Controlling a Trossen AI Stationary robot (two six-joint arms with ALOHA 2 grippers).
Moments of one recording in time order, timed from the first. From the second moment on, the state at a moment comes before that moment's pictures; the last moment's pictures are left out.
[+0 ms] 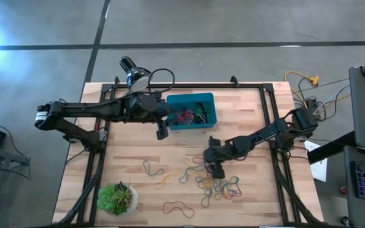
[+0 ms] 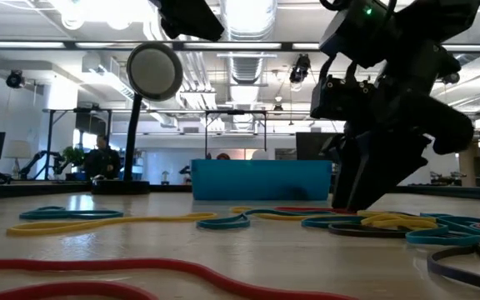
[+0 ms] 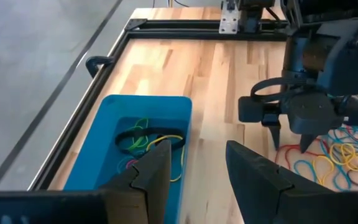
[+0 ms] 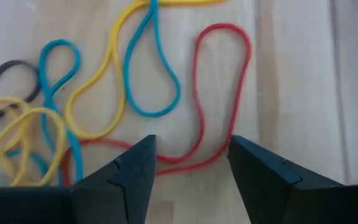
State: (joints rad) left arm 0.06 1.29 1.23 -0.46 -0.19 0.00; right arm 0.22 1.75 0.79 -0.12 0.04 0.23
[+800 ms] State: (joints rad) left arm 0.04 1.29 1.19 -0.46 -0.19 -0.04; right arm 0.22 1.80 0.80 -0.23 0.24 0.52
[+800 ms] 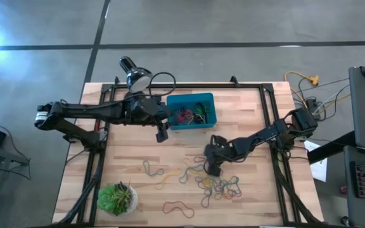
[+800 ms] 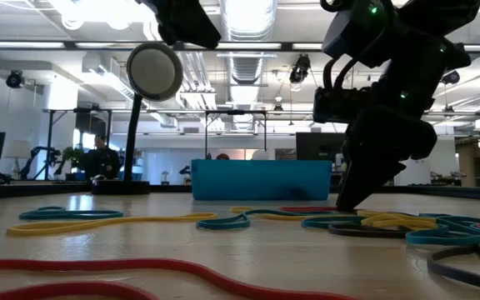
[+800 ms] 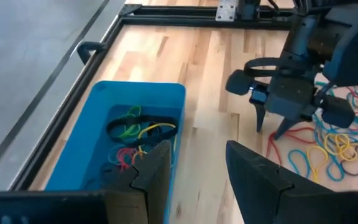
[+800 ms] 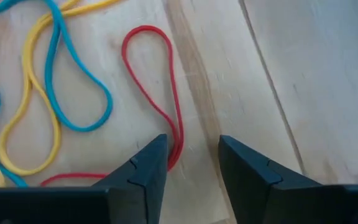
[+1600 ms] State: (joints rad) left arm 0.03 1.29 1.17 -0.44 -0.19 -0.06; right arm 0.24 1.59 0.72 -0.73 0.38 0.69
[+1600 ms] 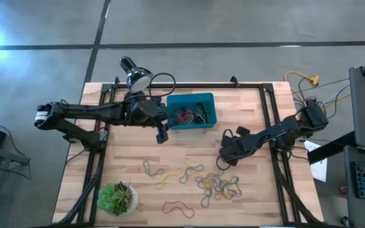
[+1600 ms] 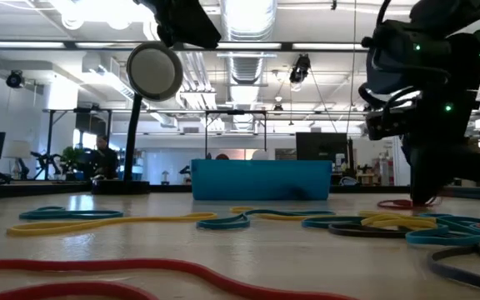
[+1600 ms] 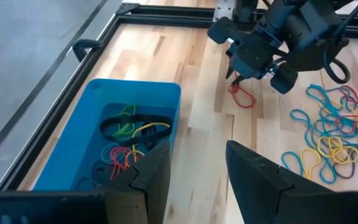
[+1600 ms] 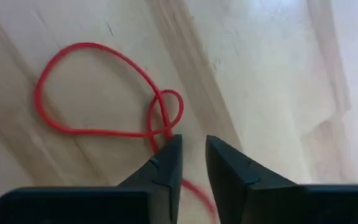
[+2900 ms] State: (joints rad) left arm 0.01 1.29 1.17 -0.42 -0.20 -0.07; right arm 0.34 1.06 0.45 -0.37 0.23 0.62
